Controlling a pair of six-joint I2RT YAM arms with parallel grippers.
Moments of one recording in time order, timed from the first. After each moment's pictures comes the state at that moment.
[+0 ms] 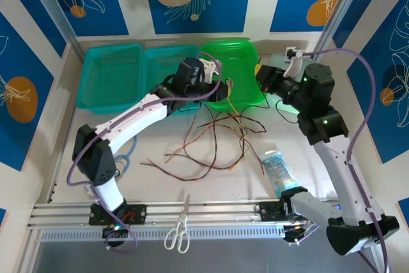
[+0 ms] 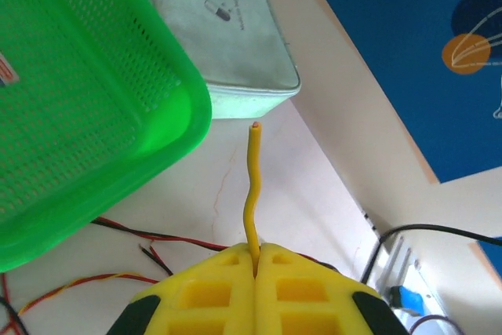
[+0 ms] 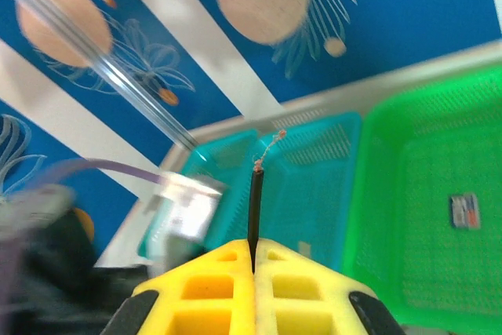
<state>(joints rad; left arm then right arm) -0.75 1.71 1.57 -0.34 0.35 -0.53 0.24 1.01 1.20 -0.37 -0.33 0.59</state>
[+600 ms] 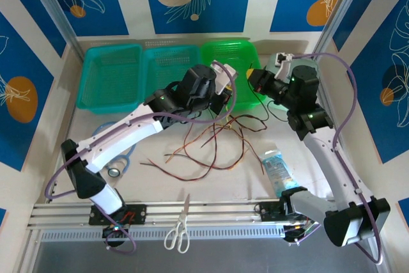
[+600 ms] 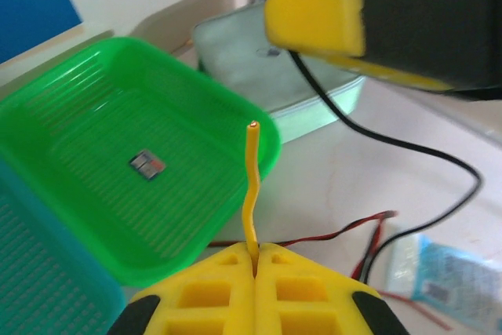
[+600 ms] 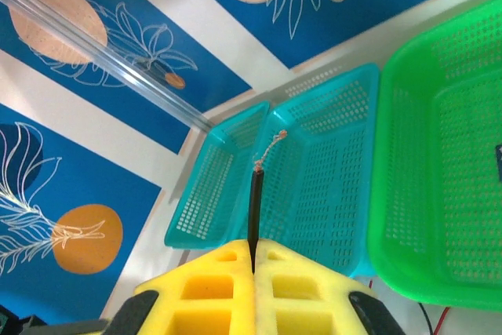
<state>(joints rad) -0.95 1.61 1.69 -0.59 -0.15 -0.05 0.24 1.08 1.07 -0.20 -0.42 0.74</state>
